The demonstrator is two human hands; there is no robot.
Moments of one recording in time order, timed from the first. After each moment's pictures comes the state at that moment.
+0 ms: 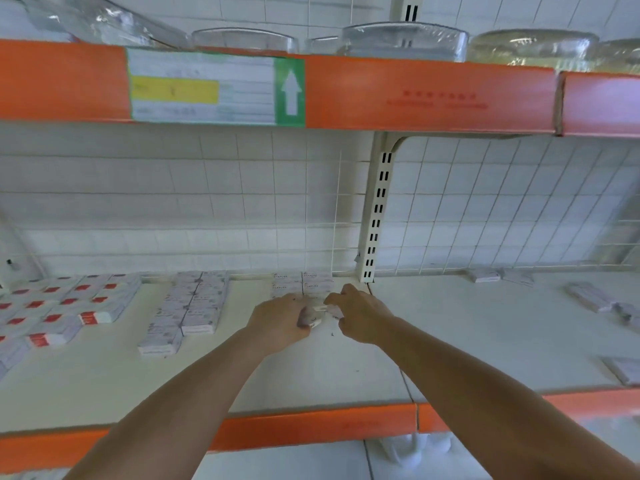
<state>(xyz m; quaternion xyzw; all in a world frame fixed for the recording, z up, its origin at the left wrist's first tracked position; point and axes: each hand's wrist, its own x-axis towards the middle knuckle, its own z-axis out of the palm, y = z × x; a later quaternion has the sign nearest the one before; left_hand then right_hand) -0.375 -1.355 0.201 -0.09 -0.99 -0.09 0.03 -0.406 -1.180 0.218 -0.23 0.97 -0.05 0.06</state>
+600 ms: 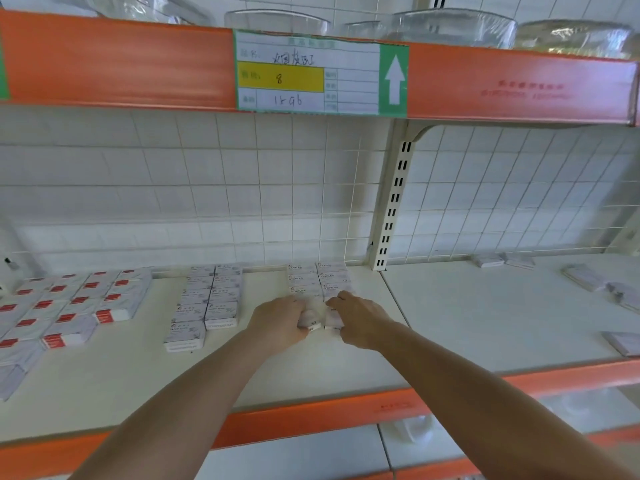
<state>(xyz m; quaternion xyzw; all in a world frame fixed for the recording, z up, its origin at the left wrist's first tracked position) -0.369 -1.405 0.180 -0.12 -0.99 -0.08 0.01 -0.378 -1.228 0.205 -0.21 0.97 -0.04 0.08</state>
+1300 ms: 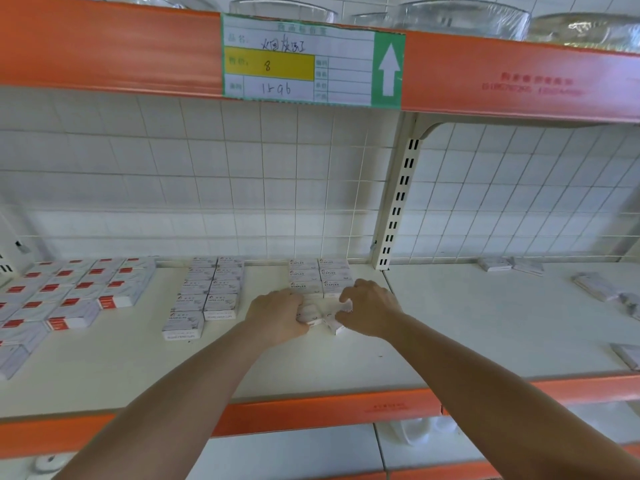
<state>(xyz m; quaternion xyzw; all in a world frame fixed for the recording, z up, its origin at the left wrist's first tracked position) -0.370 -1.400 0.185 -0.07 -0.99 -0.08 0.00 -0.388 -1.211 0.214 -0.17 0.98 -0.06 0.05</state>
